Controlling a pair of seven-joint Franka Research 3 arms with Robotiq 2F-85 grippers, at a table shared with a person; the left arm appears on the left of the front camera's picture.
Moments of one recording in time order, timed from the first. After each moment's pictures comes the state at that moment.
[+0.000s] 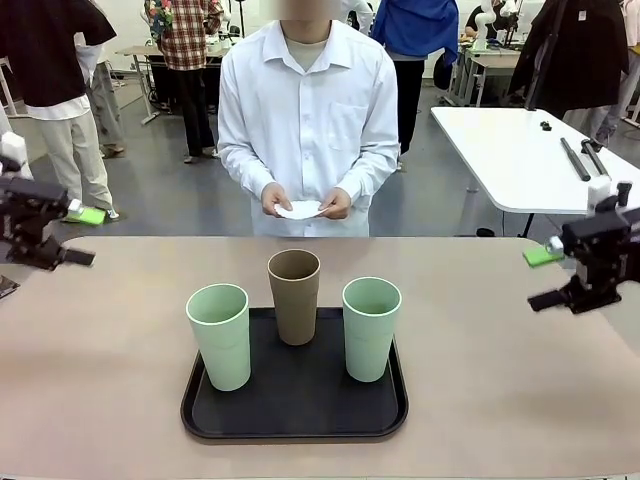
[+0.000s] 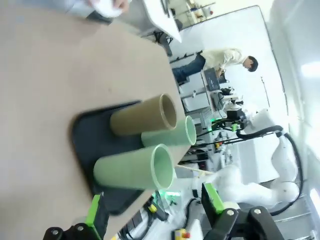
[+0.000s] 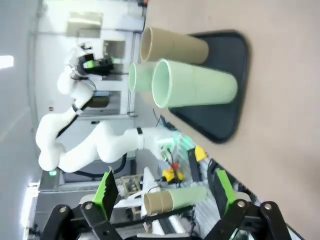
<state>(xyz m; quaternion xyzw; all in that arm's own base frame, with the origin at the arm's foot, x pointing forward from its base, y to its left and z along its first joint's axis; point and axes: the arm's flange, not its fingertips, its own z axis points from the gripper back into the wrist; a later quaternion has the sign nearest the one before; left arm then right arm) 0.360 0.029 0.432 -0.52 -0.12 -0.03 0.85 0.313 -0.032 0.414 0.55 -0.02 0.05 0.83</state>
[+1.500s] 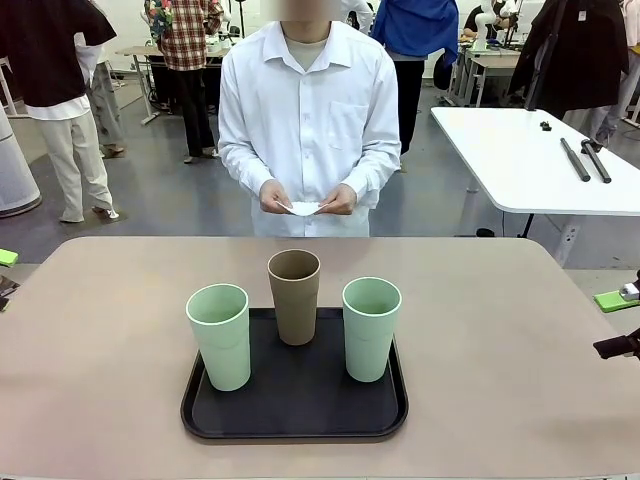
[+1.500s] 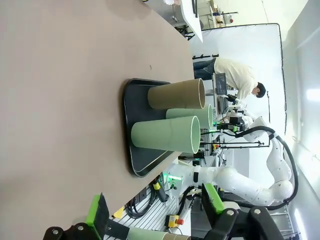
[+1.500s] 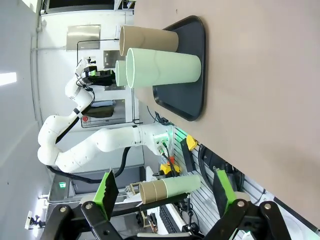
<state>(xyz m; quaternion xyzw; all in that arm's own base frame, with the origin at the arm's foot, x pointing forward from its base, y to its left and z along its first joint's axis) 0.327 0.131 0.402 -0.51 -0.07 0.03 0.86 0.273 -0.112 0.382 0.56 -0.02 0.00 0.83</state>
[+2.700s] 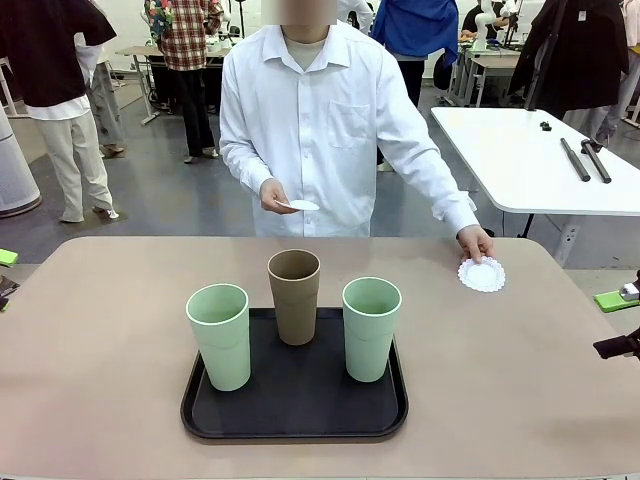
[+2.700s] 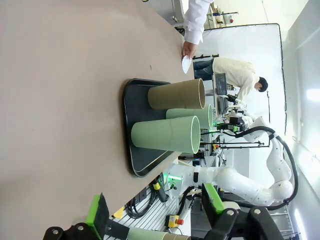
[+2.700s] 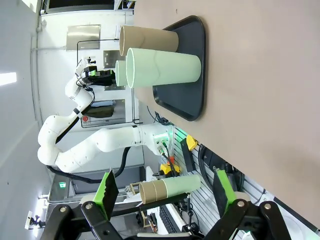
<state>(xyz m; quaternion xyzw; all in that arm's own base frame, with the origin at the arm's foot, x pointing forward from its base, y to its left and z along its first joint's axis) 0.327 0.132 0.402 -0.51 -0.07 0.03 0.86 0.273 -0.112 0.382 0.56 -0.02 0.00 0.83</state>
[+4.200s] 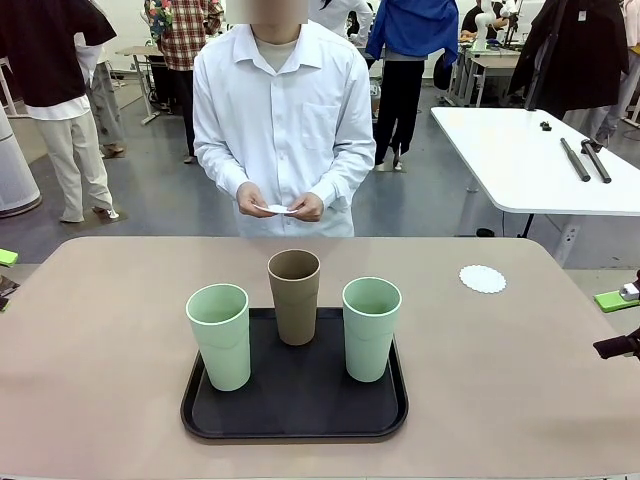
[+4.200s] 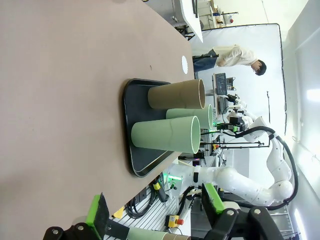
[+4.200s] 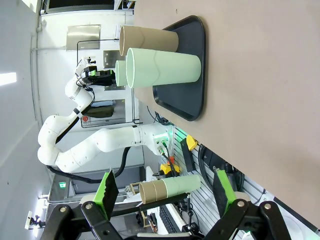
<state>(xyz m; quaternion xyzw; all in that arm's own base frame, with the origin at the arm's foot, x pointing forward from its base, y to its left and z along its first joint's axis) 0.327 0.132 0.402 -0.51 -0.07 0.03 0.86 0.273 -0.112 0.382 0.56 -0.02 0.00 0.83</state>
